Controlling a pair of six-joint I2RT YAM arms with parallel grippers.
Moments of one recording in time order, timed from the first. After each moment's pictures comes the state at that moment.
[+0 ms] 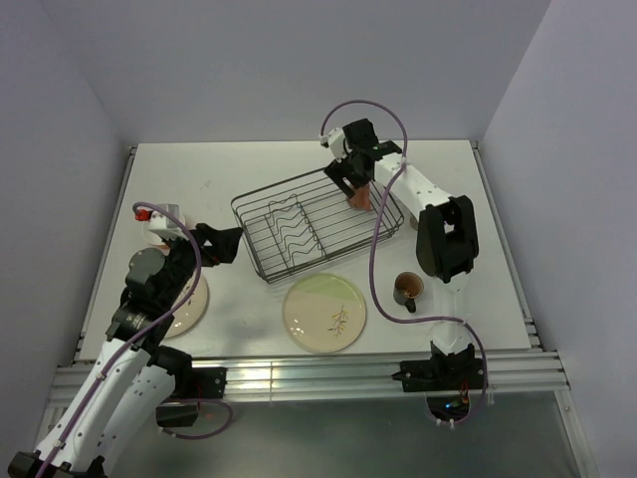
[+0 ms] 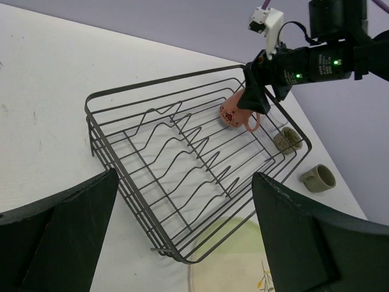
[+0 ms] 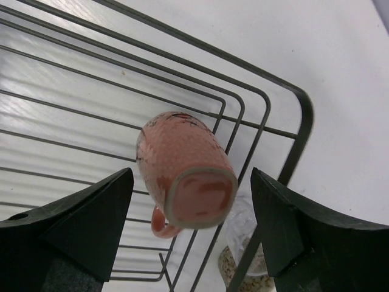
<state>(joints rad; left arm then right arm) -0.35 0.54 0.53 -0.04 0.03 -0.49 0.38 2.12 1.86 -0.66 0.07 -0.46</state>
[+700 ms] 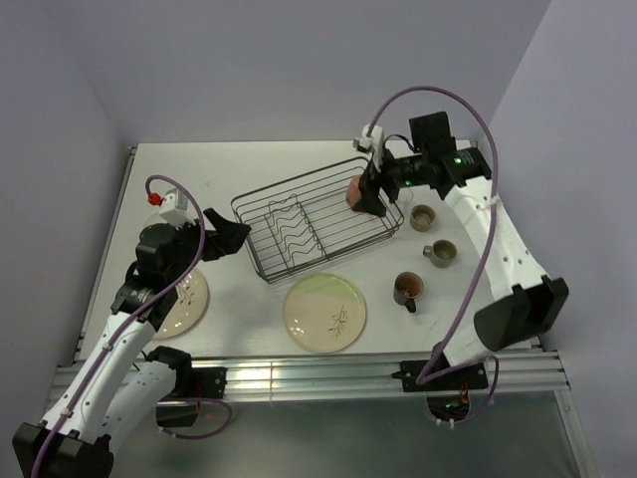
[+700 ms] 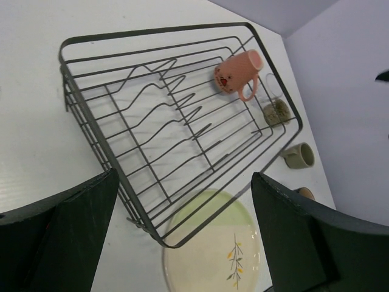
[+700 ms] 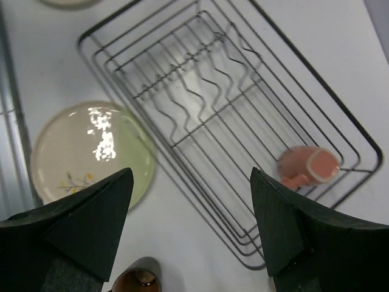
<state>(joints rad) -0.29 0.74 0.64 -0.15 0.16 -0.63 0.29 1.52 1.67 -0.92 -0.72 -0.66</state>
